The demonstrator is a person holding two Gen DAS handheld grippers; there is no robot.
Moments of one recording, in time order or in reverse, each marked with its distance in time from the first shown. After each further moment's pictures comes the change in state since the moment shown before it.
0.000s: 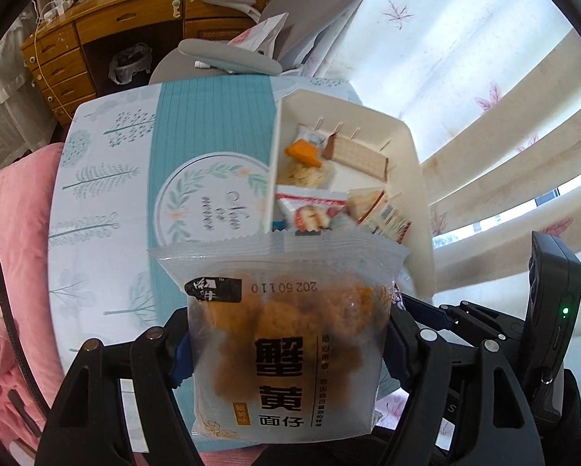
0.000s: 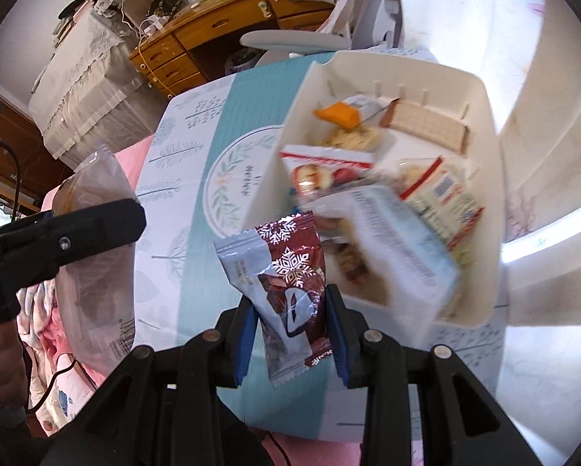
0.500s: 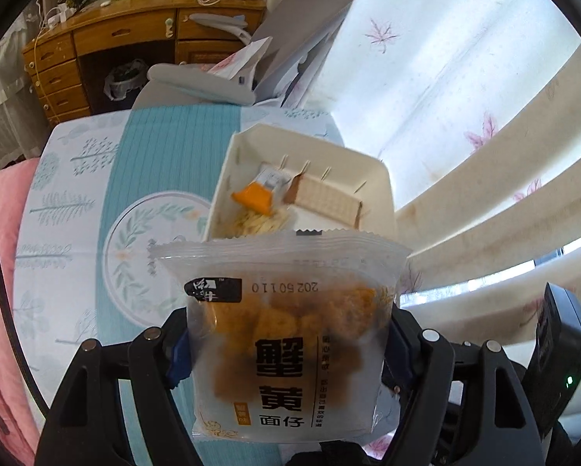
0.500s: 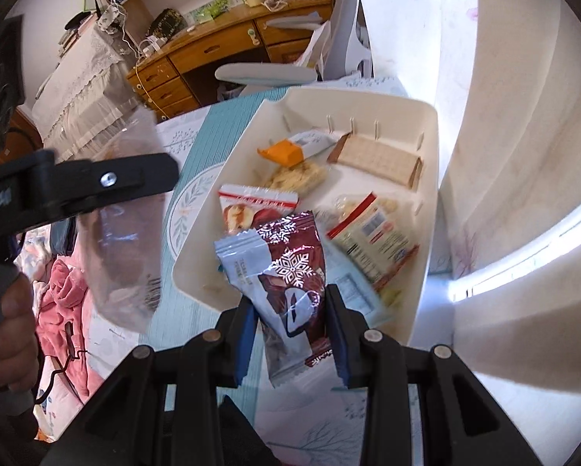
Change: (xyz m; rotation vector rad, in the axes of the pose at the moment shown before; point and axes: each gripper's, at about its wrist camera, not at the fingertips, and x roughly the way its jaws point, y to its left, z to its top) left arm 0.038 -0.063 0.042 -0.048 -0.114 -0.021; right arm -0.022 -0.069 0.014 -0.041 -0.107 -0.015
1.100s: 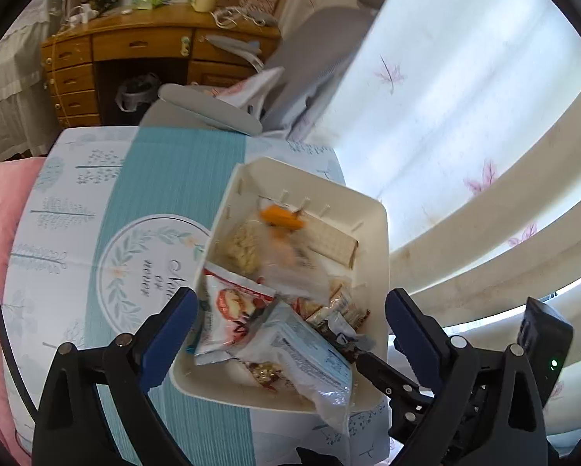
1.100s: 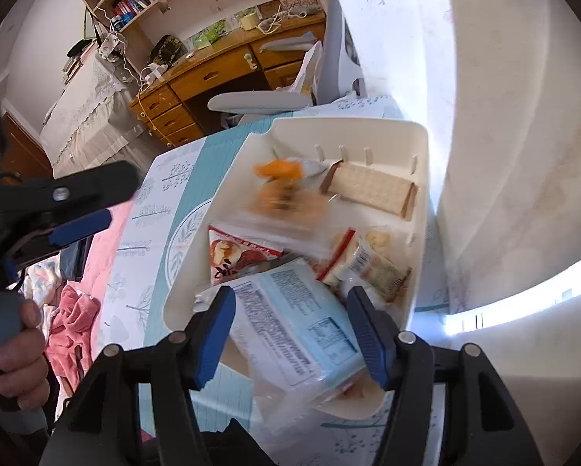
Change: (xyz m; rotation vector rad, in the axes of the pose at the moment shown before) left arm -0.011 0.009 0.001 -0.092 -0.130 -0.009; right arm 0.007 -0.029 0.019 0.045 -0.071 0.059
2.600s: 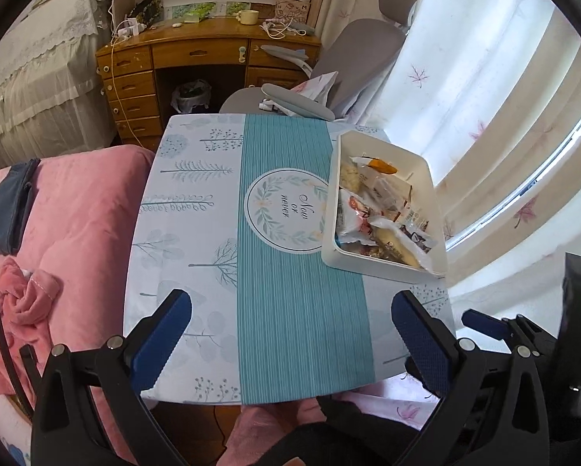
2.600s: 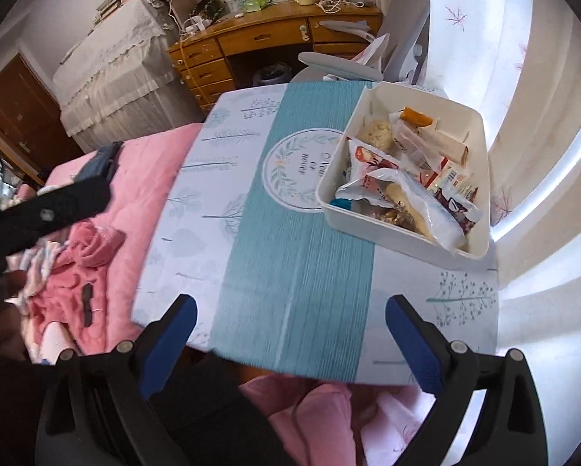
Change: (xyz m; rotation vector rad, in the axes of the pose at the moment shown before) left arm -0.199 0.120 -0.106 0.068 0.010 0.142; right arm -0.075 0.199 -0.118 -0.127 0.088 -0.070
